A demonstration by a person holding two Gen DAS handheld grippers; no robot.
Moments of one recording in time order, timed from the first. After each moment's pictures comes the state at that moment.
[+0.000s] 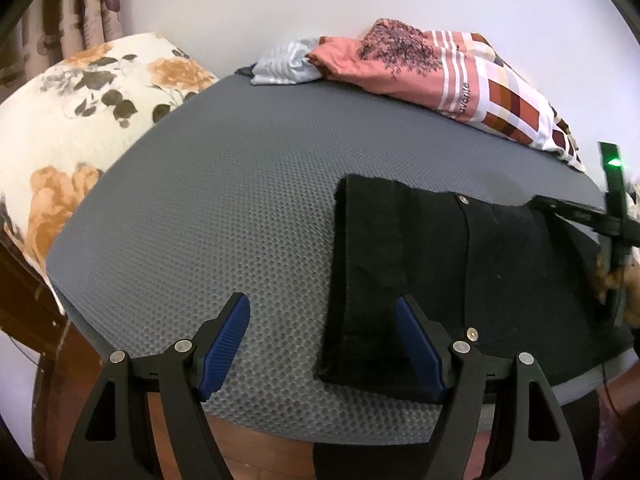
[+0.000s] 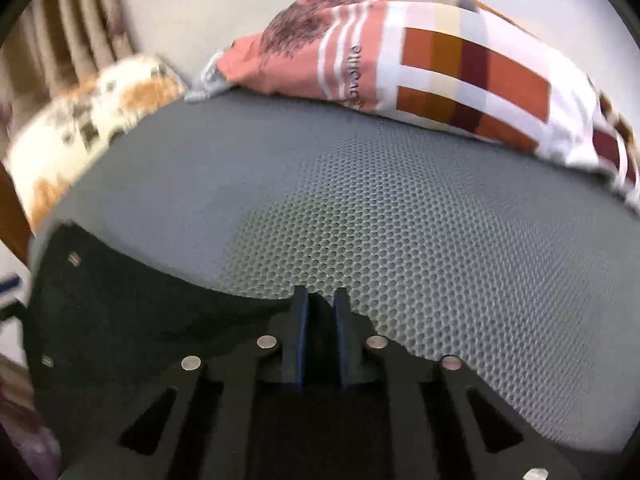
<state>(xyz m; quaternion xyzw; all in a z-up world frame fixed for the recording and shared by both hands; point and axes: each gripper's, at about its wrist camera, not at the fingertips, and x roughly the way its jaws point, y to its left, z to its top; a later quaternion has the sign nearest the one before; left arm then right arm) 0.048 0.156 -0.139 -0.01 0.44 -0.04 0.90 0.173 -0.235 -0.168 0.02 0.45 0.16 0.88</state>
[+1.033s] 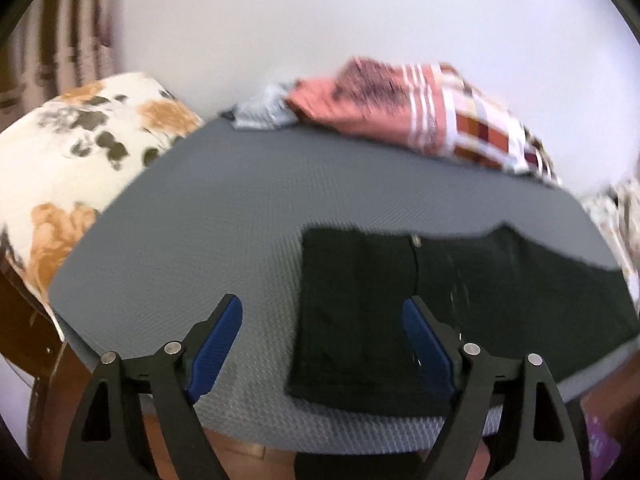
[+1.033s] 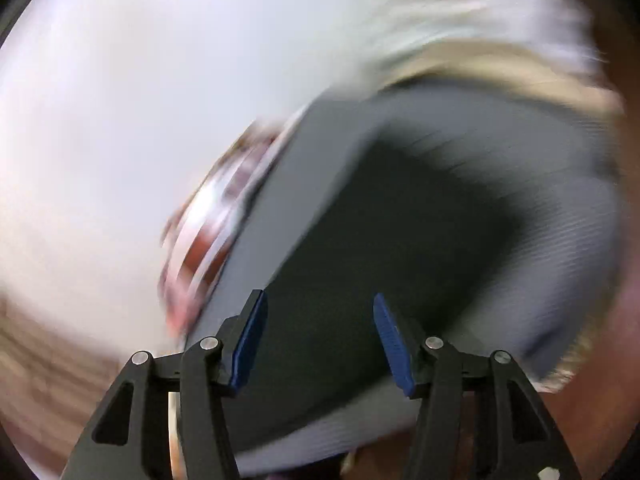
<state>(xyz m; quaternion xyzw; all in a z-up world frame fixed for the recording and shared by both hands) 0.036 0.134 -0.111 0.00 0.40 -0.08 0.91 -0.210 -0.606 -0.166 0.53 0.24 -0.12 0.81</state>
